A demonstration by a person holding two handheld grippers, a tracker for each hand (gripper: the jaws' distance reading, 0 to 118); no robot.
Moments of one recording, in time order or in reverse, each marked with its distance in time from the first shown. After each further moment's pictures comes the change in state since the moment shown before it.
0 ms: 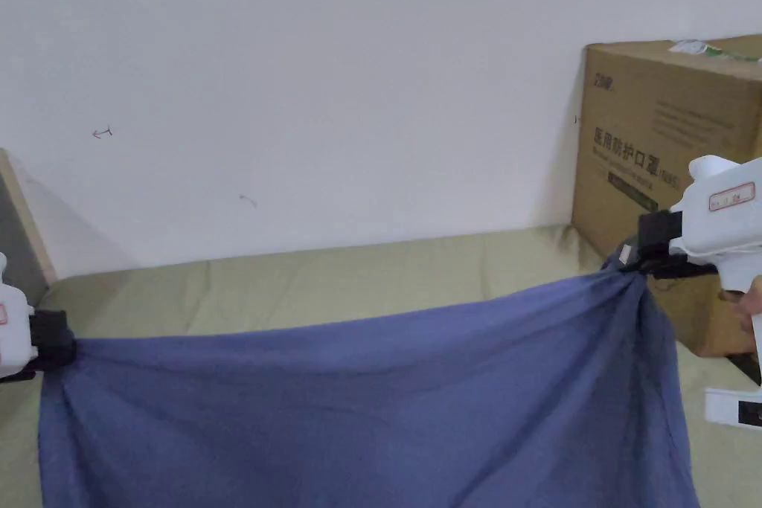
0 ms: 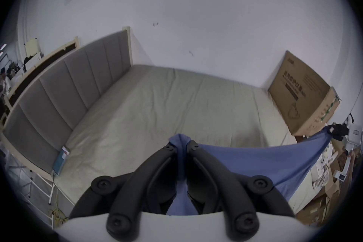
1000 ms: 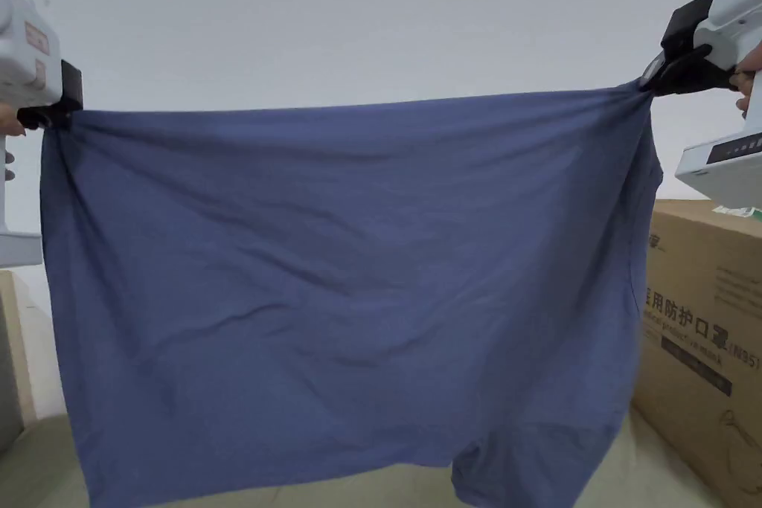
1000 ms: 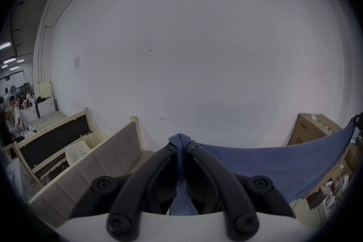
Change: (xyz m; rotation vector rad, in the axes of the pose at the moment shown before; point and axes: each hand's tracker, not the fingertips) left arm 0.044 0.317 0.001 0.466 0.092 -0.053; right arm -0.147 0.276 0.028 0.373 0.046 -0.073
